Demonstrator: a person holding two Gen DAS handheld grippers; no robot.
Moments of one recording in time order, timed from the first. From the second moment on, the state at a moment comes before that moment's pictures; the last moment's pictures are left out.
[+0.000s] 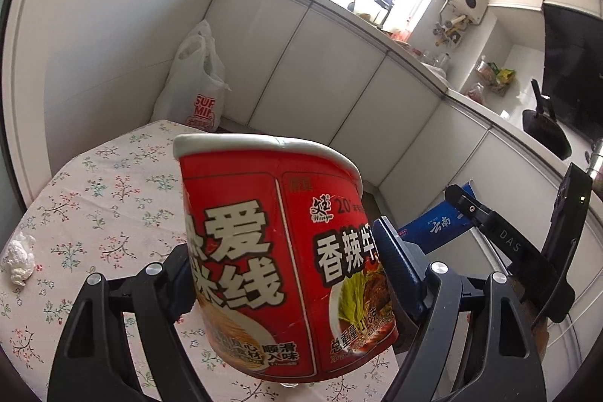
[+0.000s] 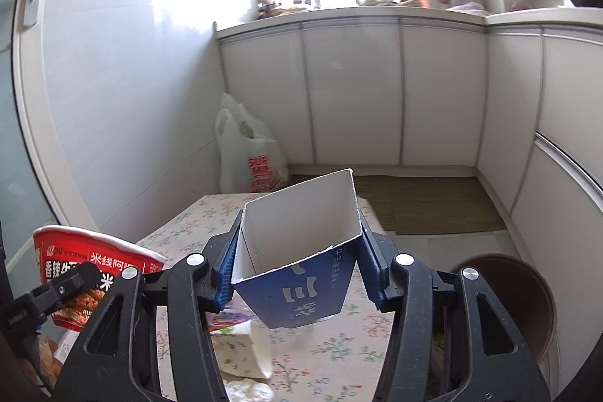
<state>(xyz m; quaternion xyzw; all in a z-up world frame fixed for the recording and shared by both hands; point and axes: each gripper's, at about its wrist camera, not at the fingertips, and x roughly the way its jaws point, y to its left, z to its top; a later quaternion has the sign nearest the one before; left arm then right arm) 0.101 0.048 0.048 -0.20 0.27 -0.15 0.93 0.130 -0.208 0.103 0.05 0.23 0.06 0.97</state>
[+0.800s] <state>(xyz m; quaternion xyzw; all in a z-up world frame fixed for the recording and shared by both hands) 0.131 -0.116 0.047 -0.15 0.32 -0.27 0.90 0.119 -0.405 0.035 0.18 0.28 -0.22 0.92</state>
